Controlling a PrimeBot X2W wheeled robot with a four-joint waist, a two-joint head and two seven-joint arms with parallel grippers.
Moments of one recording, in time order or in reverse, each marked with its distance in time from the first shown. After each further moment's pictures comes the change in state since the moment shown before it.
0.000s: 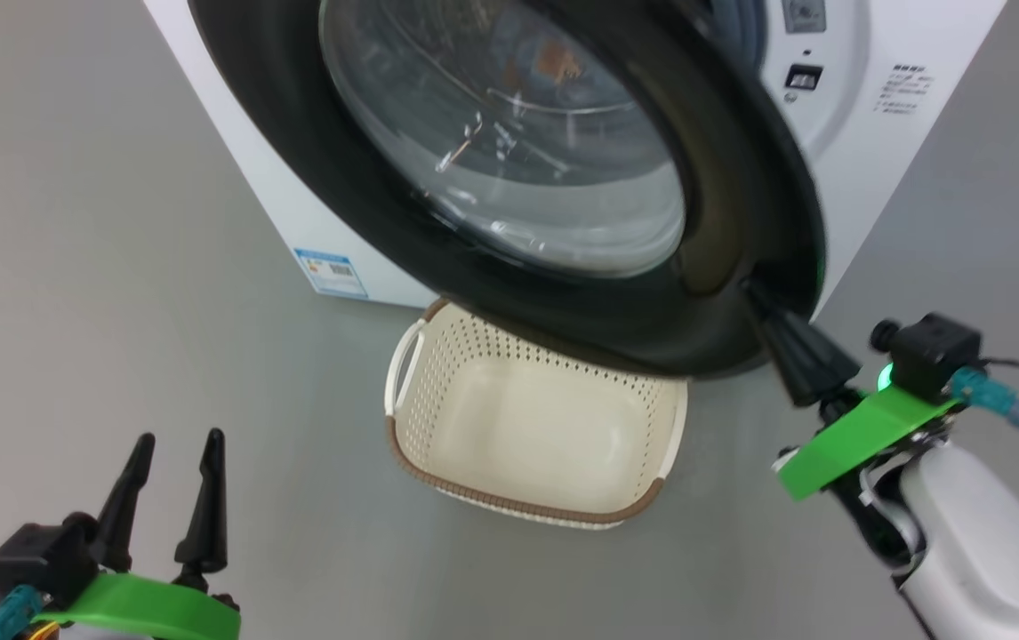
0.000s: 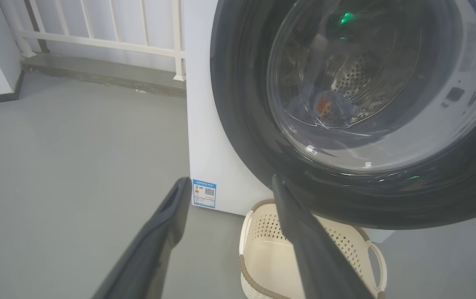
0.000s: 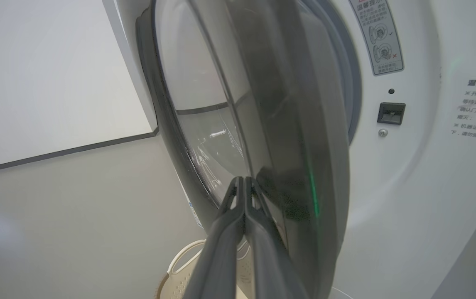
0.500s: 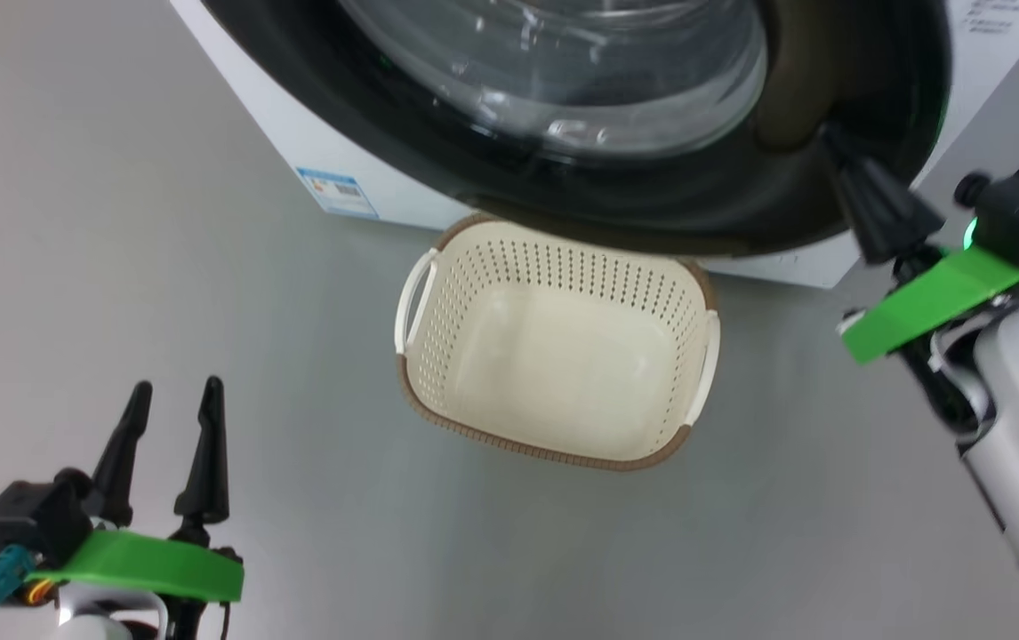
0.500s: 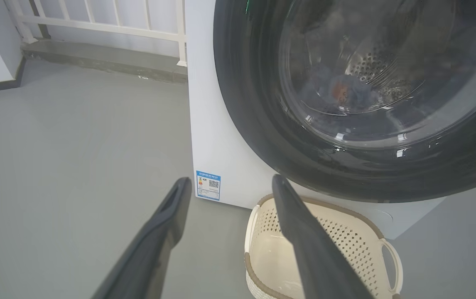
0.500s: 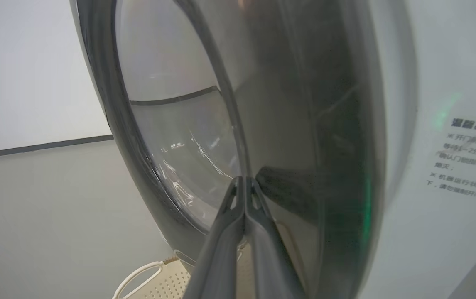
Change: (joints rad) left arm -0.072 -0.020 0.006 -0.018 -0.007 0.000 0.000; right arm -0.236 -0.090 -0.016 0.062 -0.021 0.000 0.000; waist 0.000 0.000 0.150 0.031
